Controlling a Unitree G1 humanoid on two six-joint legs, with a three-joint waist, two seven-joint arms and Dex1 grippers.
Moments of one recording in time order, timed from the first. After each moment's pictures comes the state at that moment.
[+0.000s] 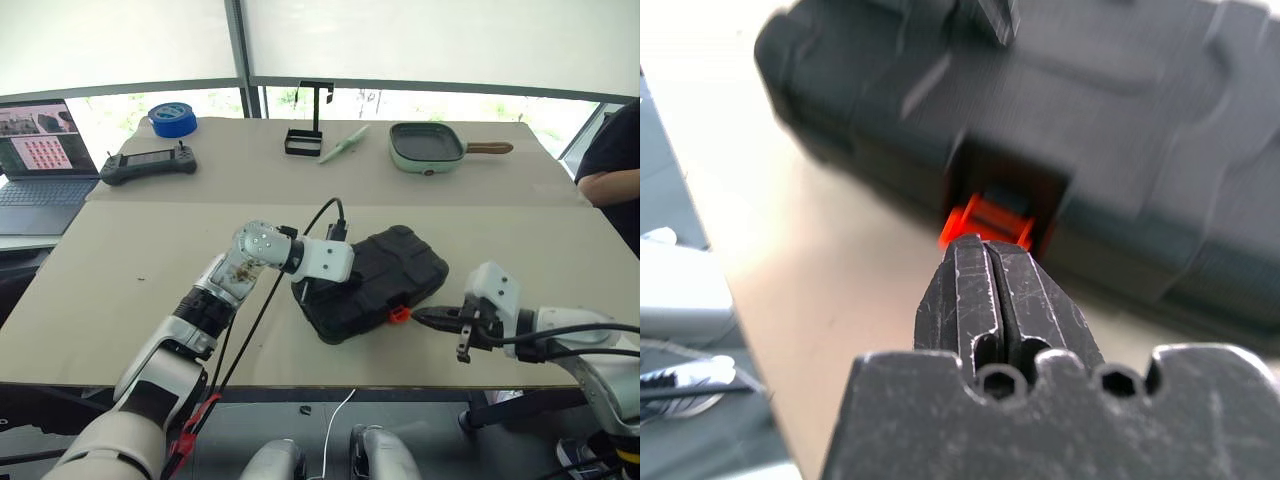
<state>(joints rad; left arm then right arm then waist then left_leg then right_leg) -0.89 0.38 -0.43 0.43 0.09 -0.22 -1.20 -0.02 -0.87 -0.07 -0.47 0.45 0.65 0.94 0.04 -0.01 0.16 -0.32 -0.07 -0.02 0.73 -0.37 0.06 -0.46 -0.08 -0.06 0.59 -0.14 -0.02</state>
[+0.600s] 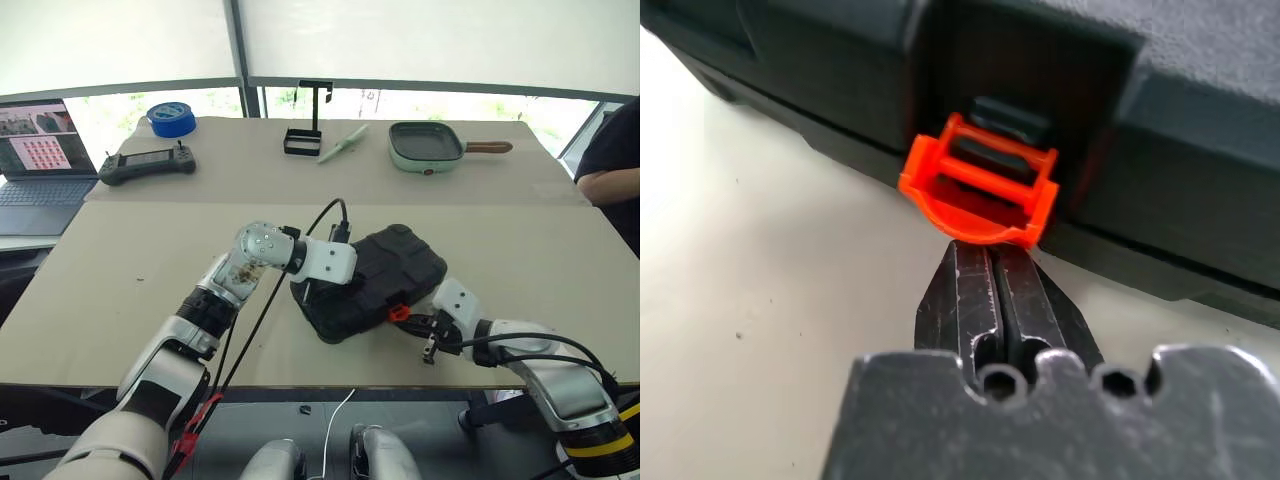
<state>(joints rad) -0.89 0.37 -0.44 0.44 0.12 -0.25 -1.20 -0.14 -0.70 0.08 -0.29 0.26 0.52 0.83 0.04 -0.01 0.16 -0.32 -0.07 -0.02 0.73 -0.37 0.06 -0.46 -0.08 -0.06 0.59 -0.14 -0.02</state>
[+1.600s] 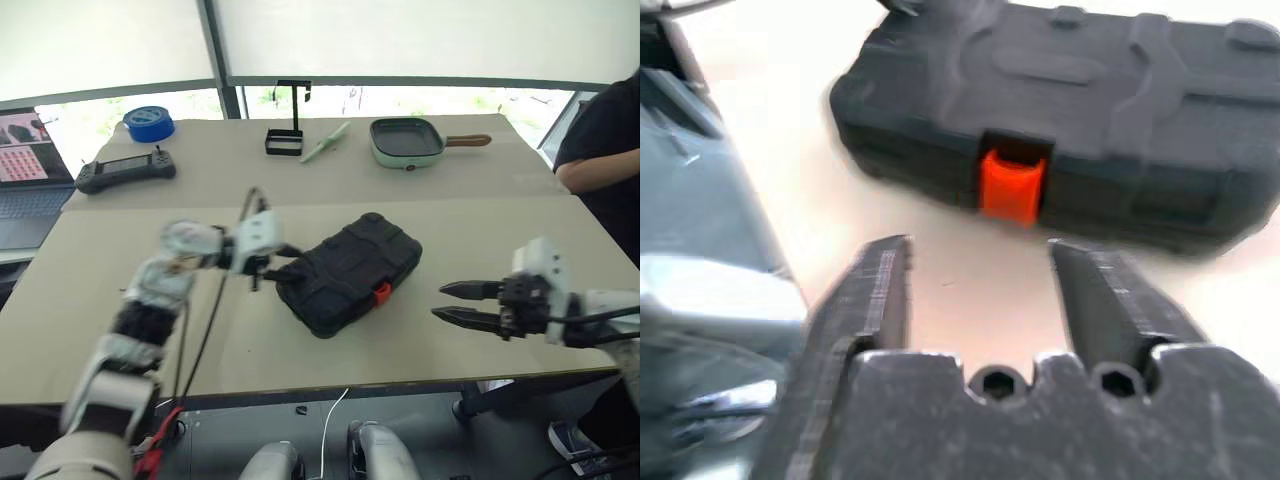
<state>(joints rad) -0.61 0.78 -0.07 0.18 -0.28 0.34 -1.38 -0.11 -1.04 -0.36 -0.31 0.69 0.72 1.22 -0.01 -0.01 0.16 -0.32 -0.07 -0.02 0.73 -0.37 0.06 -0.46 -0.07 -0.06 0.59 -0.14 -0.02</state>
